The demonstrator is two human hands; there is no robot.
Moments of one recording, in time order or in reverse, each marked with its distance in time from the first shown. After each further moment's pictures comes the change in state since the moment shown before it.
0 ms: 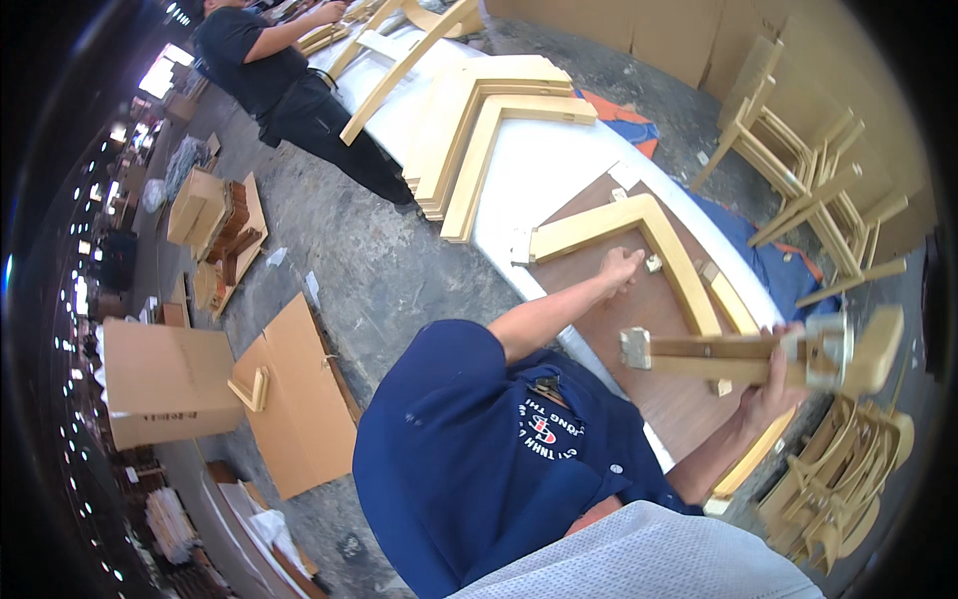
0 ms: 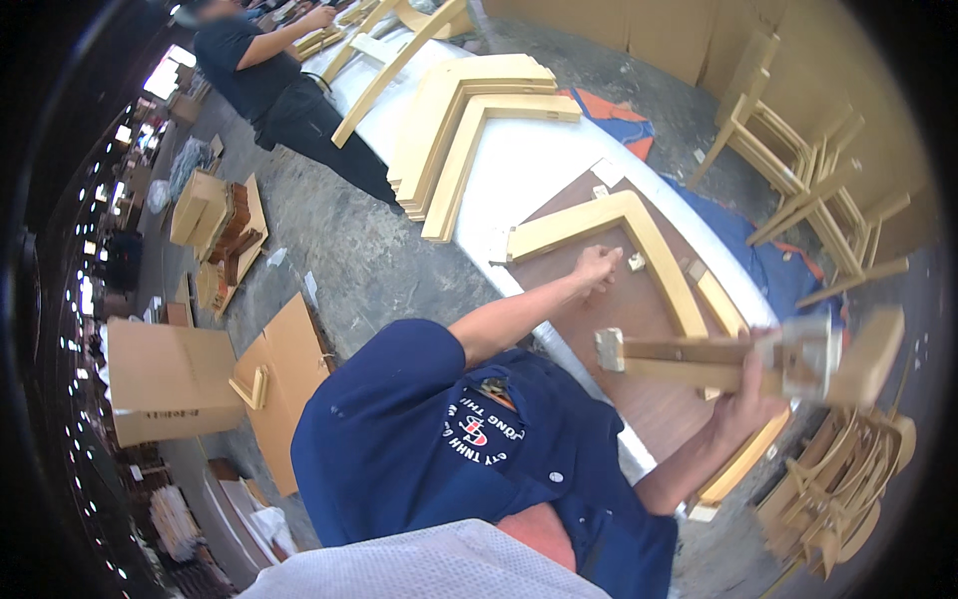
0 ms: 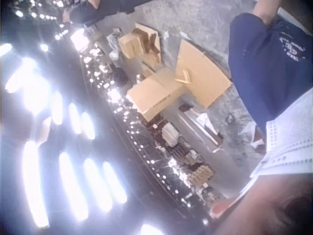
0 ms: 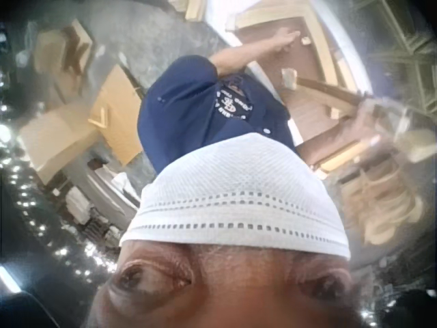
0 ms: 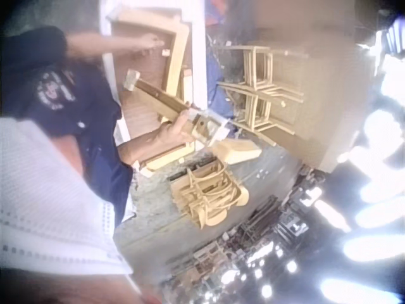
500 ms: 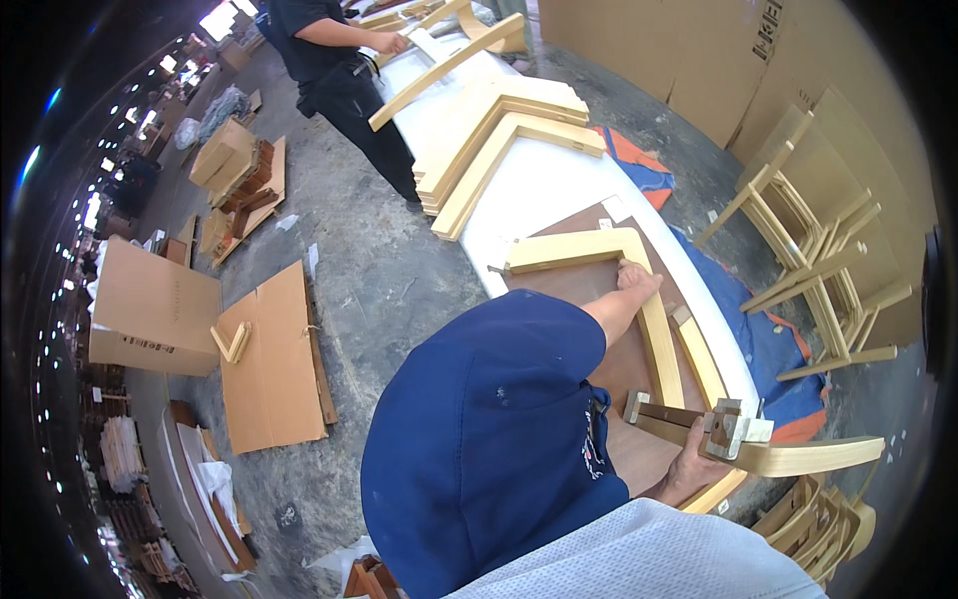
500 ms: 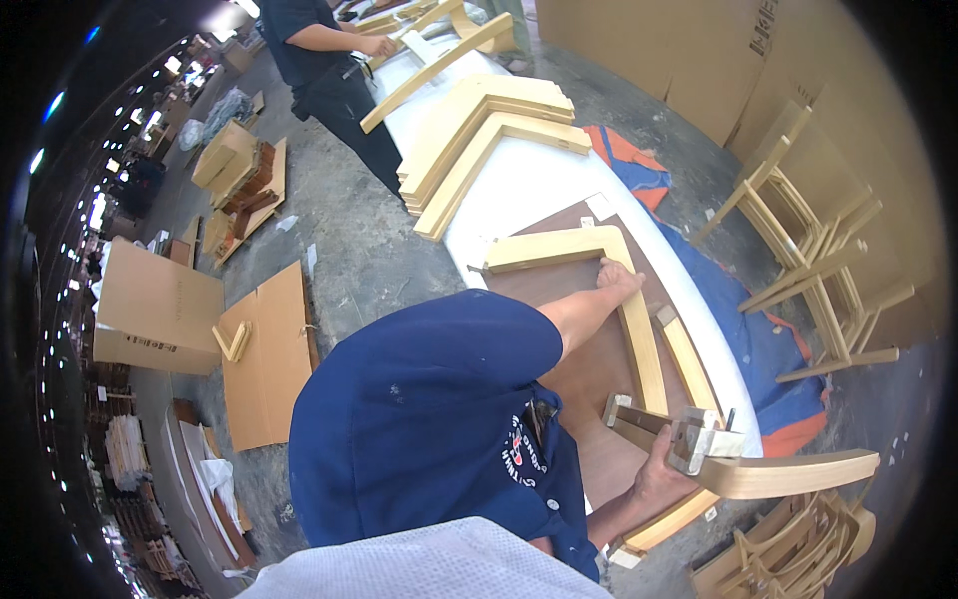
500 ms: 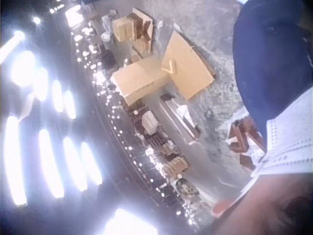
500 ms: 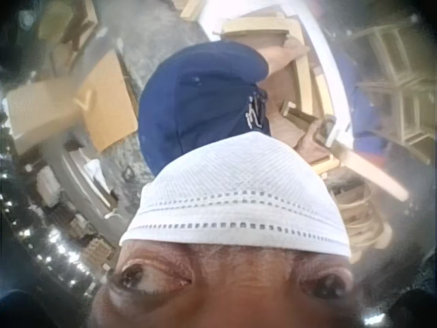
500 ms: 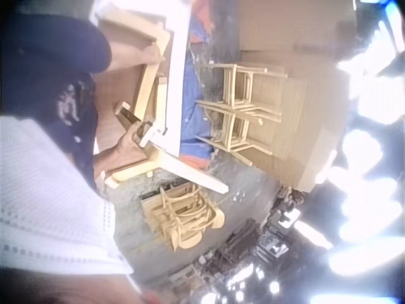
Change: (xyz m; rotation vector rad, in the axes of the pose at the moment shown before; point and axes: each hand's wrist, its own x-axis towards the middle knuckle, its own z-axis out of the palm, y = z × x) left_hand 0.104 0.037 0.123 0.372 0.622 -0.144; right_hand -0.033 0.027 -0.087 -0.419 0.083 0.002
